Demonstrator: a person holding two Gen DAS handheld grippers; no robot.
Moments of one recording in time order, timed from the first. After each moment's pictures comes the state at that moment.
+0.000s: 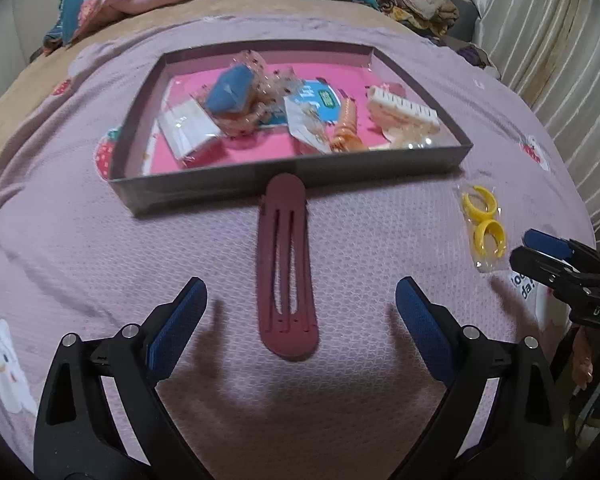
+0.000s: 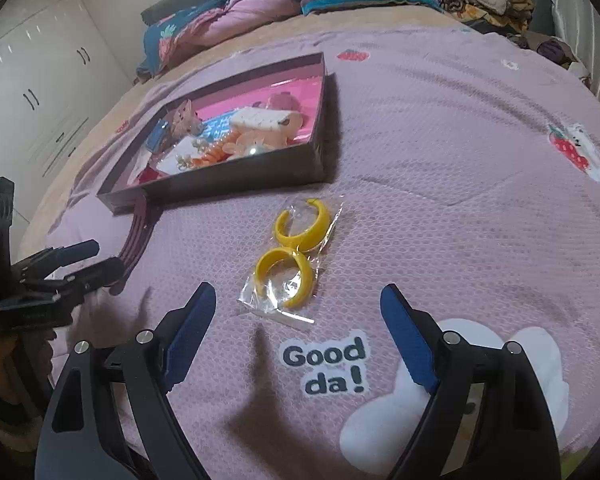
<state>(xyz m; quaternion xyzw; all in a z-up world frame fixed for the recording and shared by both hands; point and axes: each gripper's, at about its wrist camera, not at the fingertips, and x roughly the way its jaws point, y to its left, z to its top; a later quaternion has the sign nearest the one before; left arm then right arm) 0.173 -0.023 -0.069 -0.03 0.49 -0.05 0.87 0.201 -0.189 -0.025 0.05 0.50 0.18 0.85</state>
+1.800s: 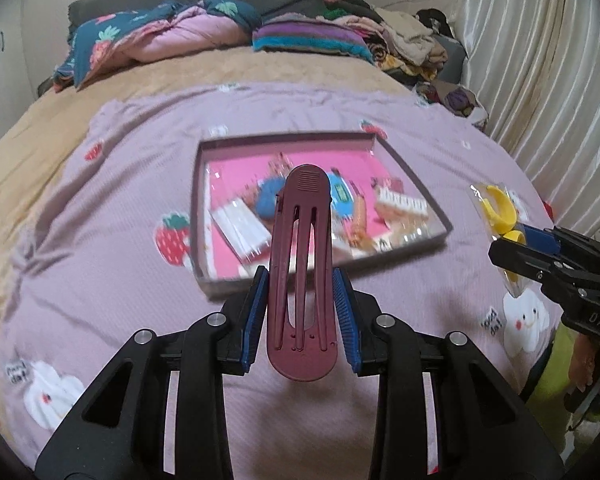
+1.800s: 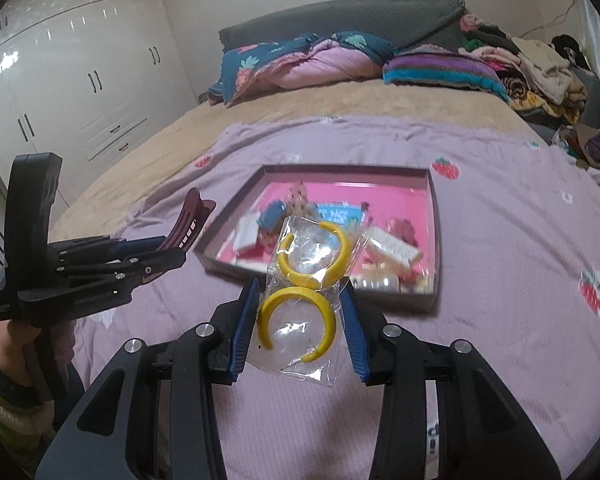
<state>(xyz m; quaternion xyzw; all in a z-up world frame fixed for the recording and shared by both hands) 0.174 0.025 0.022 -0.04 0.41 -0.05 0.91 0.205 -0.105 0.078 0.00 0.39 0.28 0.88</state>
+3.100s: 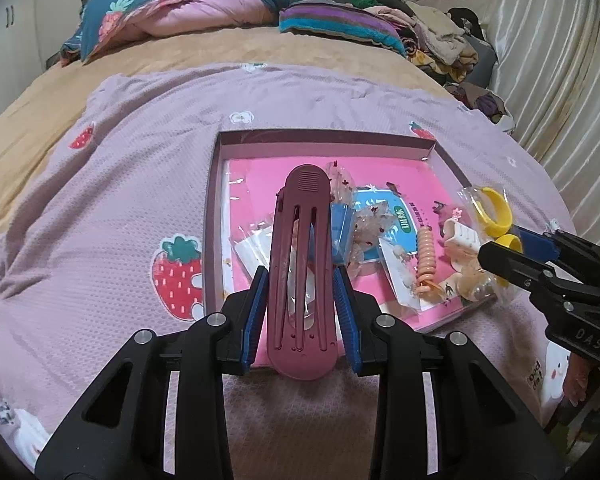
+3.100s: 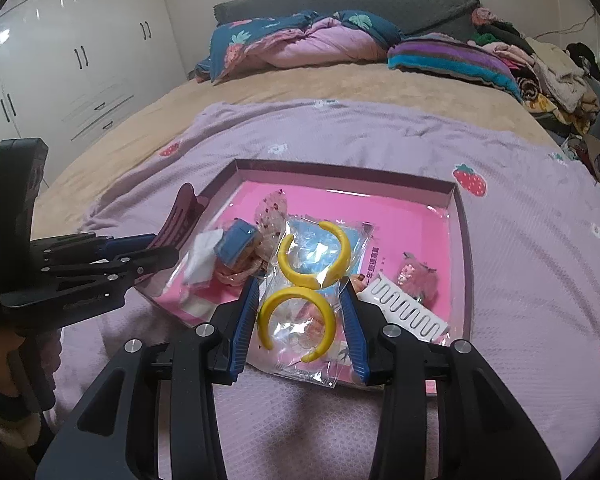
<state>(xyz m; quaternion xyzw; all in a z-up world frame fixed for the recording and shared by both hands) 0.256 0.057 -0.026 -0.06 0.44 -0.03 0.89 0.307 -0.054 0.024 -0.04 0.42 0.26 0.87</state>
